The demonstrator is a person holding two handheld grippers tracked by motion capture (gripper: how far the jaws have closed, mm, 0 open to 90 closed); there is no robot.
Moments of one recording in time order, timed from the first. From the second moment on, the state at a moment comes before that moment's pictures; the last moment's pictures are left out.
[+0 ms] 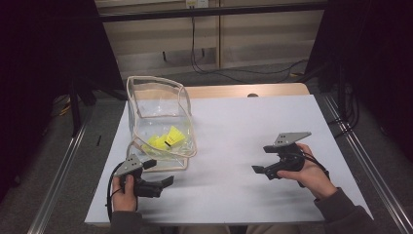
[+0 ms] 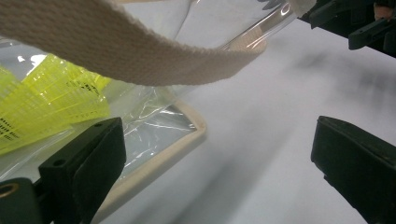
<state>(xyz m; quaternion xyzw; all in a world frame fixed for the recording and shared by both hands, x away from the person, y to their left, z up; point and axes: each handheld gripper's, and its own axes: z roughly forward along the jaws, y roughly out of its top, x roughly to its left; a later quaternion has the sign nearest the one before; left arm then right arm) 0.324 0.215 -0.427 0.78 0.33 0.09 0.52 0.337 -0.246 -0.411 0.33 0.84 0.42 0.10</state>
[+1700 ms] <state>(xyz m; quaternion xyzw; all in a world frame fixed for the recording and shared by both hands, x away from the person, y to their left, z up) 0.325 0.214 -0.427 0.78 0.33 0.09 0.52 0.312 -0.290 -0.432 0.36 0.82 0.43 0.11</state>
